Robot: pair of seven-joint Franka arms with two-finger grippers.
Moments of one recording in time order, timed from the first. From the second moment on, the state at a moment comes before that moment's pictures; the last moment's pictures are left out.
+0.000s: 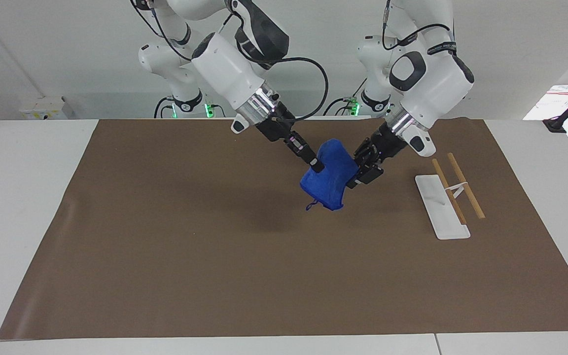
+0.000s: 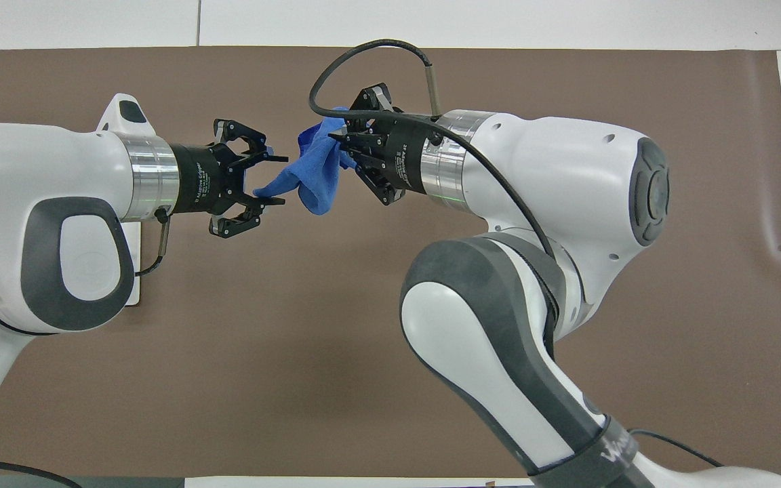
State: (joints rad) left arm -0.35 0.02 0.00 -1.95 -0.66 2.26 -1.25; right arm 0.56 0.21 -0.01 -1.66 0.72 2.54 1.27
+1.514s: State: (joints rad) left arm -0.14 -0.02 0.02 -1.89 -0.40 2.18 -0.96; right arm 0.35 0.18 -0.03 -1.82 0.52 2.48 0.62
